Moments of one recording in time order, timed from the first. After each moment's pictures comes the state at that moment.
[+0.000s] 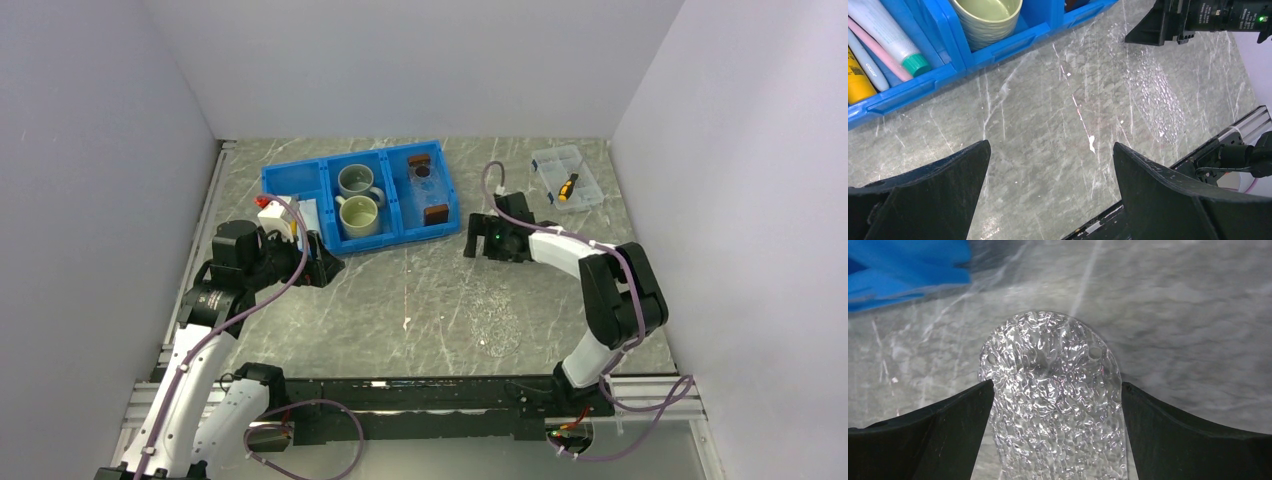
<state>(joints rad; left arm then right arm) -0.16 0.73 0.81 -0.59 0.42 -0.24 0.31 1.65 0.89 -0.19 -0.08 0.42</state>
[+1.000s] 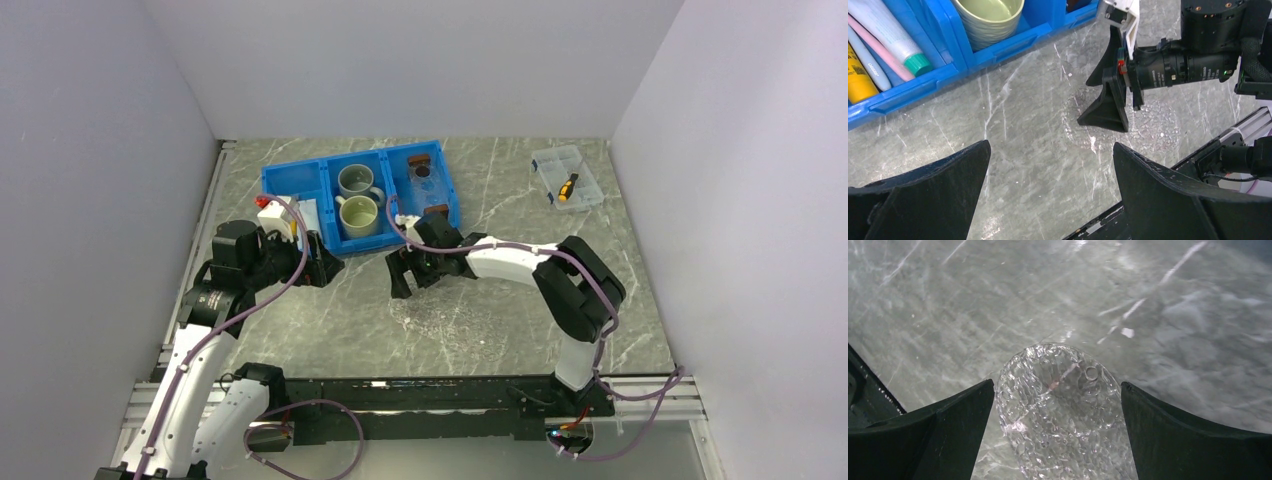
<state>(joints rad) -0.16 0.73 0.81 -0.60 0.41 -0.24 0.77 1.81 1.06 -0.16 -0.28 0.27</state>
